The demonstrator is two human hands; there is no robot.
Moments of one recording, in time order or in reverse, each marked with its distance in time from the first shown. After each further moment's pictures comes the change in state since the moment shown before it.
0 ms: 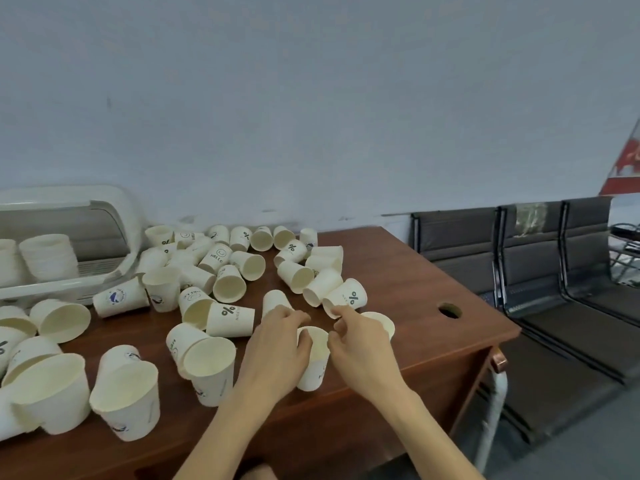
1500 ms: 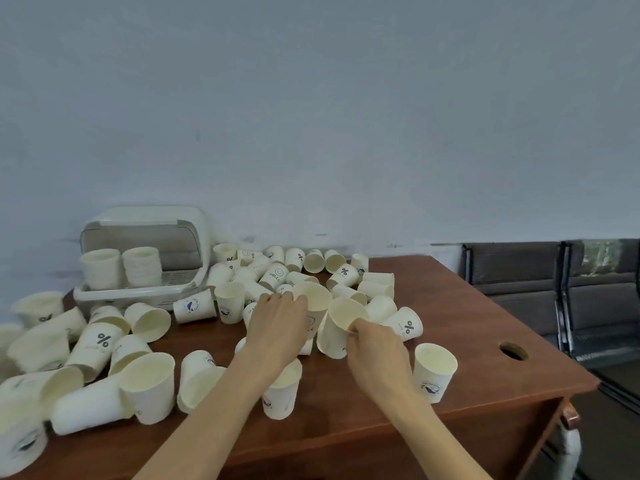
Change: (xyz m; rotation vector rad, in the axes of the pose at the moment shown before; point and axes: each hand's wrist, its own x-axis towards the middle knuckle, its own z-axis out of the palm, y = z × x) left_hand 0.035 -0.052 -0.077 0.689 0.080 0.108; right_hand 0.028 -0.051 0.040 -0.262 0.057 -0.060
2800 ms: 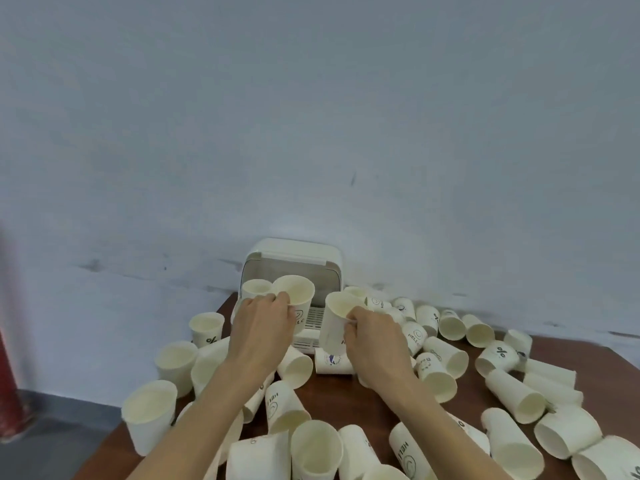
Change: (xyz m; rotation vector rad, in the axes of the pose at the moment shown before) left_hand -0.032 -0.287 -0.016 -0.059 0.246 -0.463; right_hand 0.097 -0.266 0.089 0.092 0.011 -0.380
